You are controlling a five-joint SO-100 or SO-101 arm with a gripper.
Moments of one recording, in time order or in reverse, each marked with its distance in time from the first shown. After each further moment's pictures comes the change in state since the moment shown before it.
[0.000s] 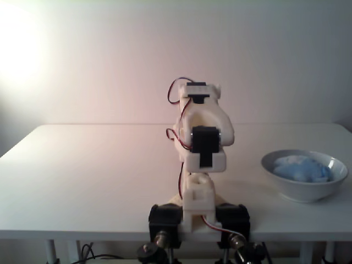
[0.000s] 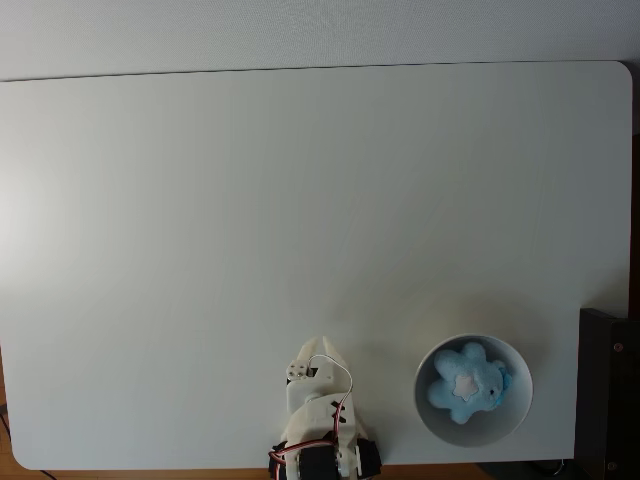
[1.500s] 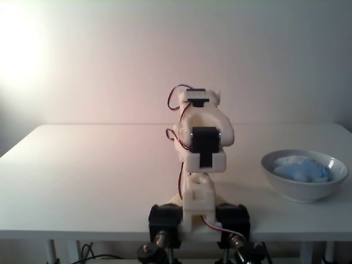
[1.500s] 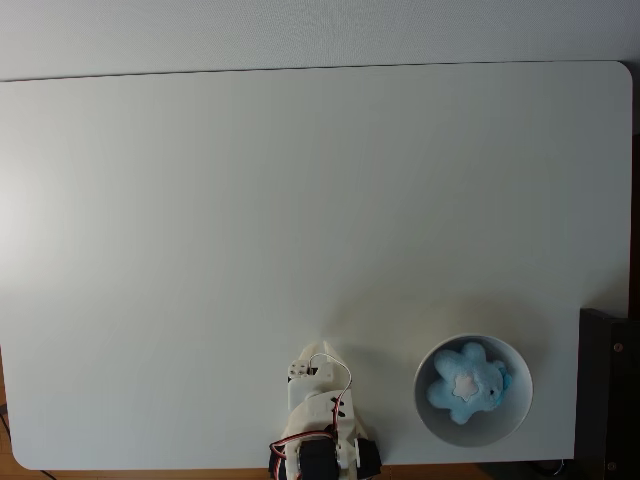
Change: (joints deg) arm 0.1 0.0 3.5 0.0 0.0
